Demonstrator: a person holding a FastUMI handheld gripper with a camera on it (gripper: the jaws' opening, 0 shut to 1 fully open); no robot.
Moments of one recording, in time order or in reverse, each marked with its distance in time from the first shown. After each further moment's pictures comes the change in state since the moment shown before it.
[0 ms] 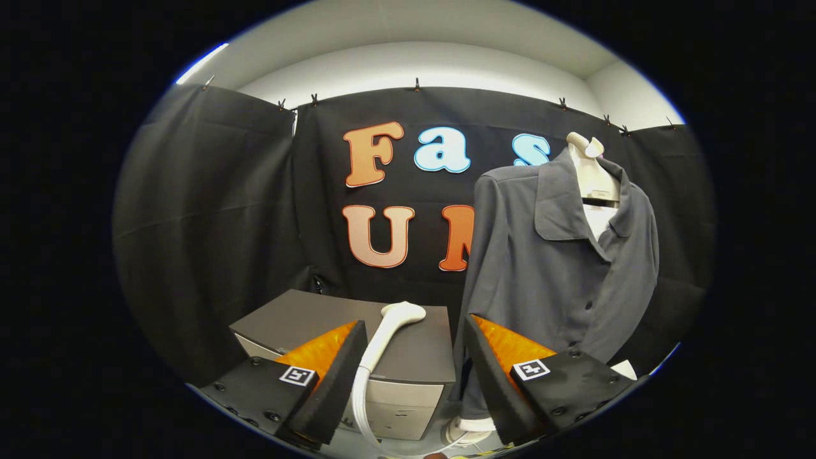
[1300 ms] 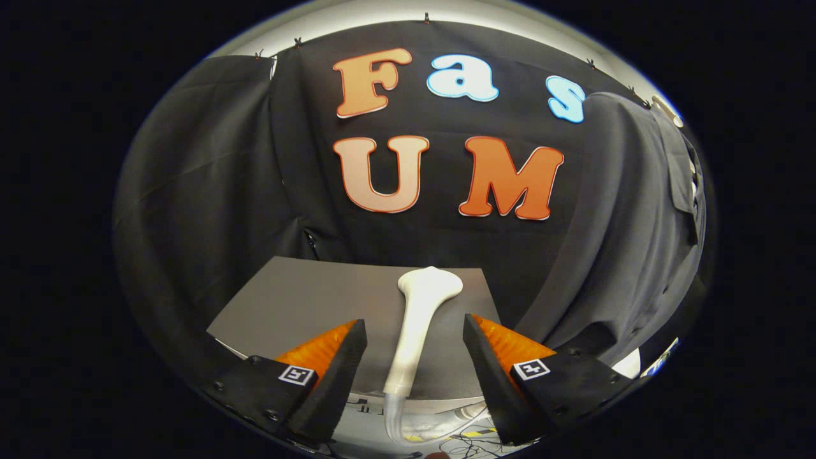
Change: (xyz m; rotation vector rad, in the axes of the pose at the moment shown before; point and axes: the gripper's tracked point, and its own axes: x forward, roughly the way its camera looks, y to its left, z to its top) arm 0.169 0.055 -0.072 0.032 0.347 -0.042
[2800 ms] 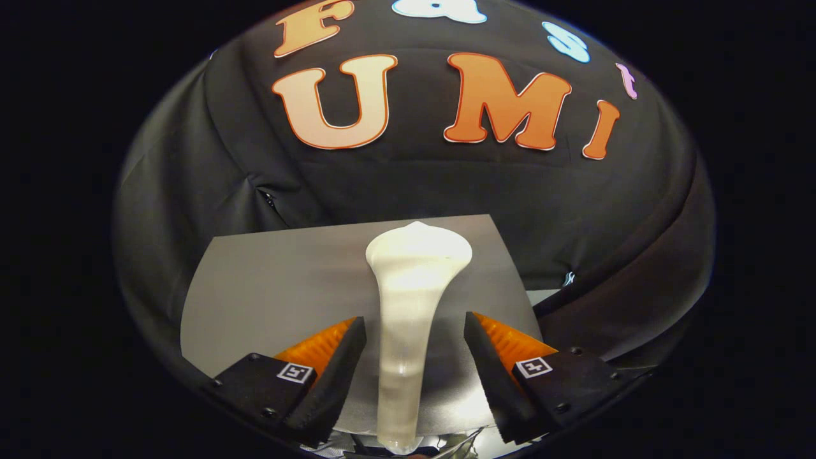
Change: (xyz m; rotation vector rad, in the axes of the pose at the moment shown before) arm 0.122 -0.018 -0.046 0.116 0.327 -0.099
